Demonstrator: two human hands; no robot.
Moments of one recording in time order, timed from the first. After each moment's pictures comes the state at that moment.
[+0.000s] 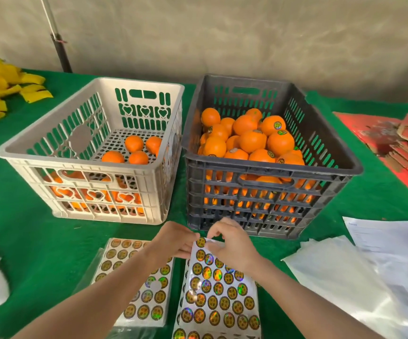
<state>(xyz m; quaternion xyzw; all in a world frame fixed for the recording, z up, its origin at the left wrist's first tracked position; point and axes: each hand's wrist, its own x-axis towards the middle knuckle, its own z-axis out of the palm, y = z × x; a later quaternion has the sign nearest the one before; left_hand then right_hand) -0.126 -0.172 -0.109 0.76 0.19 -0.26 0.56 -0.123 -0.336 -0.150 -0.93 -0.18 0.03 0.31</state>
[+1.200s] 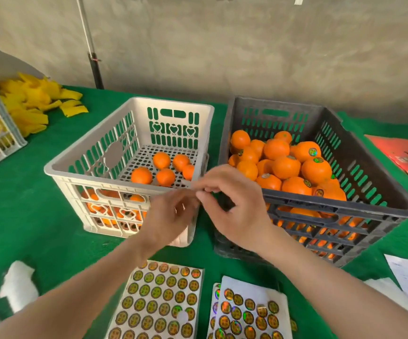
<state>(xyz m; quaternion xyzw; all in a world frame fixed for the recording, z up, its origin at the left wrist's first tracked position) -0.099 -0.089 -0.048 0.86 -0.18 0.25 0.41 -0.094 -0.249 0.004 -0.75 -0.41 -0.27 0.44</state>
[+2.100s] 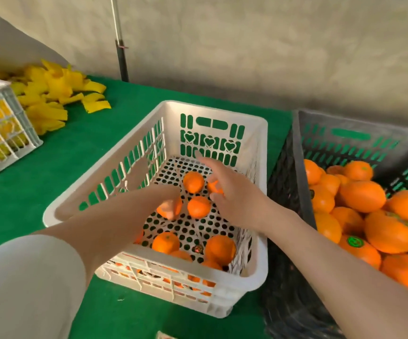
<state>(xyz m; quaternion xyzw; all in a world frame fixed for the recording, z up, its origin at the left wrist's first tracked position) 0.153 0.051 -0.109 0.94 0.03 -0.33 -0.03 0.084 -0.136 -0.004 -0.89 -0.33 0.10 0.30</state>
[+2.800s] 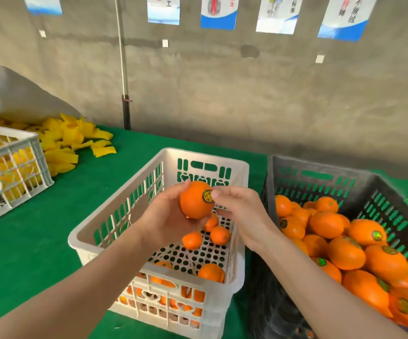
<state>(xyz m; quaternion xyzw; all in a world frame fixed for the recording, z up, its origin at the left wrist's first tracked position) 0.022 0.003 0.031 0.43 0.07 -0.13 0.89 0.045 -0.150 0.044 -0.74 -0.11 0.08 0.66</state>
